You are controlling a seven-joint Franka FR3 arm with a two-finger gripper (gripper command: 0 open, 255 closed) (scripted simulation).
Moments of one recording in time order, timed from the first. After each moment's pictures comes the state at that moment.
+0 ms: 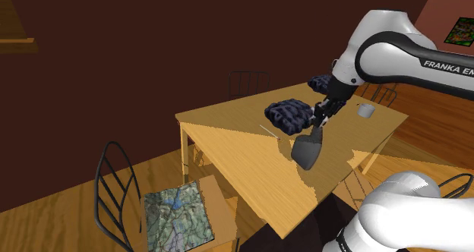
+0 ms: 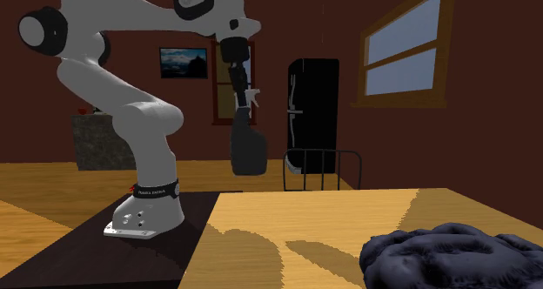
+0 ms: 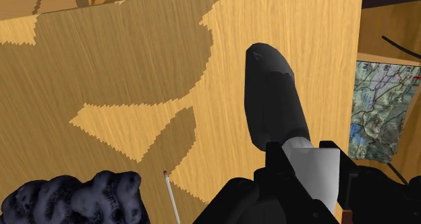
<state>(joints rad) -0.11 -1.02 -0.10 -2.61 -0.08 1.74 -0.05</state>
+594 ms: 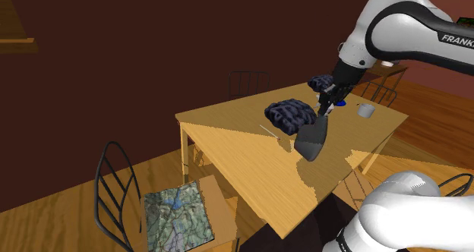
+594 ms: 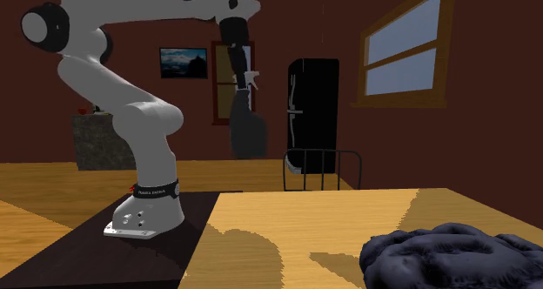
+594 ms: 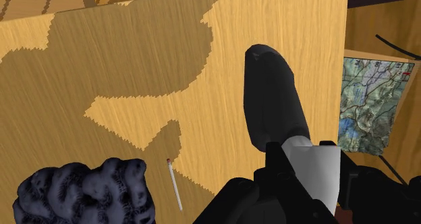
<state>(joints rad) -0.10 -0.98 -0.08 -2.47 -0.07 1.64 -0.05</state>
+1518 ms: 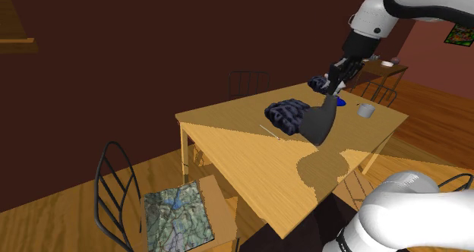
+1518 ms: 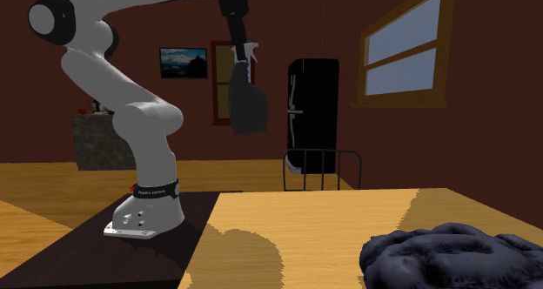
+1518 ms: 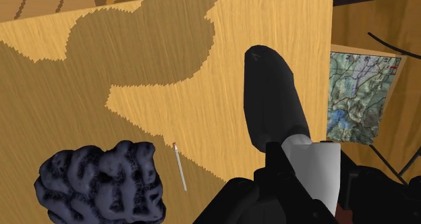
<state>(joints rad) -0.10 -0.90 -0.08 -2.23 -0.07 1.49 -0.05</state>
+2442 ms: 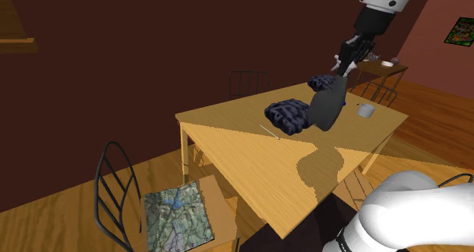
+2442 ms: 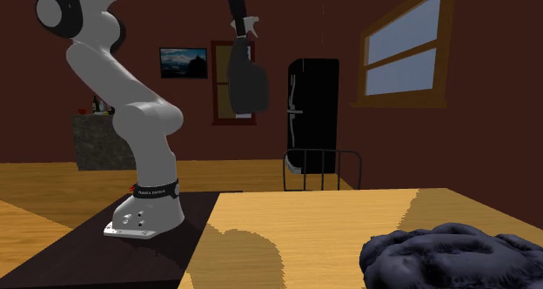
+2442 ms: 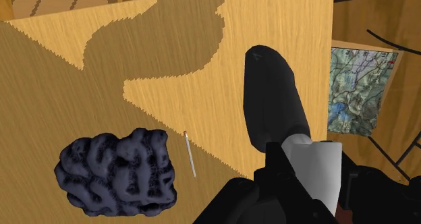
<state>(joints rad) -0.10 -0.80 -0.12 -2.02 -0.08 1.38 -0.10</state>
